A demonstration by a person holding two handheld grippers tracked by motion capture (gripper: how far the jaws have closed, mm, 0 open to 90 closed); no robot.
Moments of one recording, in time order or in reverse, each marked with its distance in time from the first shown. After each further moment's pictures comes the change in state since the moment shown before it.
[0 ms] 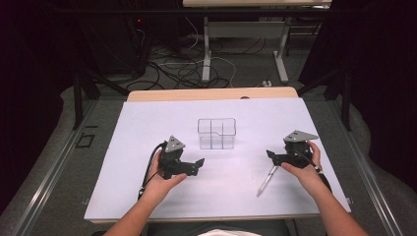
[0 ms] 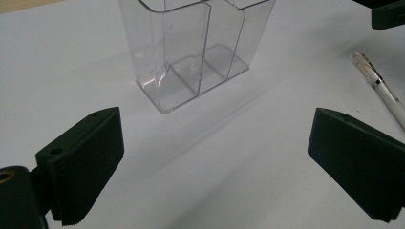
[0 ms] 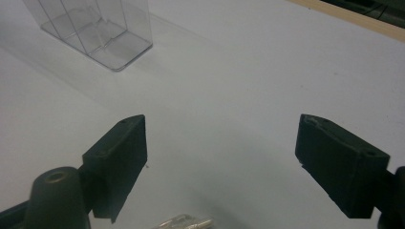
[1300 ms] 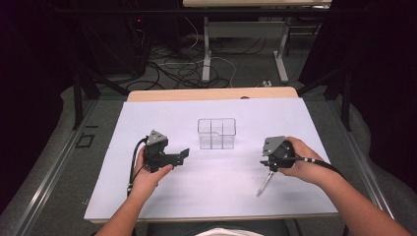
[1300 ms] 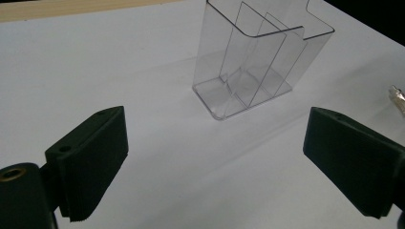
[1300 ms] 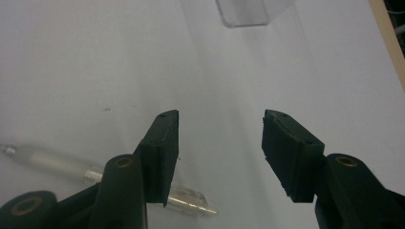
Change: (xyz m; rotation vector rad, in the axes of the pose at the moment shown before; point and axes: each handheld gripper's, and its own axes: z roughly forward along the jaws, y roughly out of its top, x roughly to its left) left arm 0.038 0.000 -0.022 -0.052 0.074 -0.124; right arm 0.037 0.039 0.001 0.259 0.248 -0.740
